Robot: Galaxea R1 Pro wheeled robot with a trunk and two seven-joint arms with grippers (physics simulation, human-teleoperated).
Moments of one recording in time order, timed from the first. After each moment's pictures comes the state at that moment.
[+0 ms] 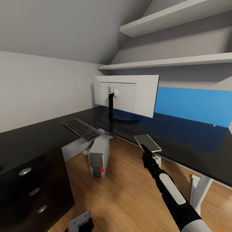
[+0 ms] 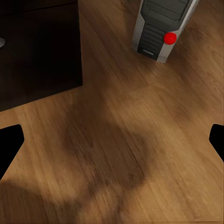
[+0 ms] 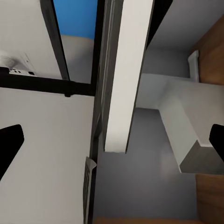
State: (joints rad) left arm 0.13 0.03 -0.60 -1.54 0.54 0.10 0.98; right arm -0.47 -0.05 0.24 -1.14 -1.59 -0.01 -0.05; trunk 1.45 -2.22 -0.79
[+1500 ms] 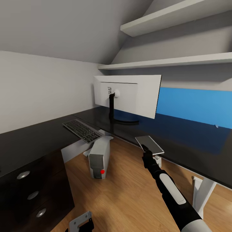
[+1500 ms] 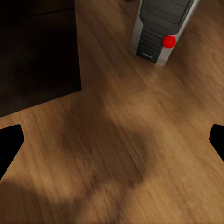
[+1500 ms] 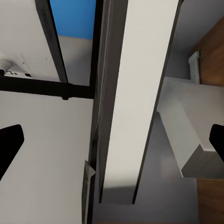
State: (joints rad) left arm 0.13 0.04 -0.61 -1.54 0.54 0.10 0.98; right arm -0.47 -0.05 0.23 -1.13 -1.59 -0.01 -0.05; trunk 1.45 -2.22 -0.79
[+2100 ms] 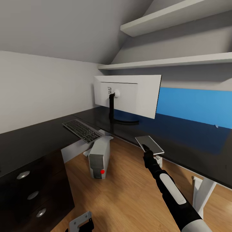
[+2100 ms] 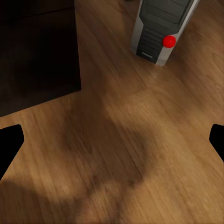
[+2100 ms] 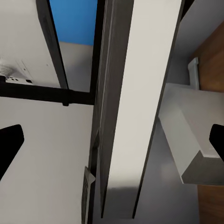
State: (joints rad) left arm 0.13 0.04 -0.61 -1.54 0.54 0.10 0.98; right arm -0.47 -0.05 0.23 -1.13 -1.58 -0.04 -0.05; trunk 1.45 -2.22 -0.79
